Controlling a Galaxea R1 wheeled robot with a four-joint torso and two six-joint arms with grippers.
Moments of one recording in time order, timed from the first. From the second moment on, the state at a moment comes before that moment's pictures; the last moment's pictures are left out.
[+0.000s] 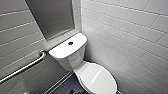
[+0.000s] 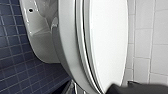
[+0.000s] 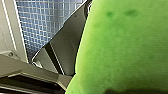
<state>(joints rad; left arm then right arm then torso) 0.80 2.66 -1.80 -0.19 -0.23 -0.48 -1.52 2.34 -1.79 -0.31 0.32 0.69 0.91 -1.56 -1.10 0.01</state>
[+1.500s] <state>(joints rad) 0.77 2.79 -2.01 -0.19 -0.29 -0.62 -1.50 2.37 -1.81 -0.32 0.32 0.69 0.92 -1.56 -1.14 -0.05</state>
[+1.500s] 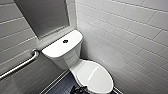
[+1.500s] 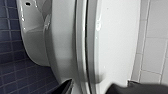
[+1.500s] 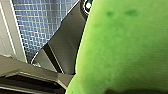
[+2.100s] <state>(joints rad) 0.75 2.82 -2.01 -0.19 -0.29 -0.63 -1.49 2.39 -1.82 -0.32 0.32 0.69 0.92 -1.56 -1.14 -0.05</state>
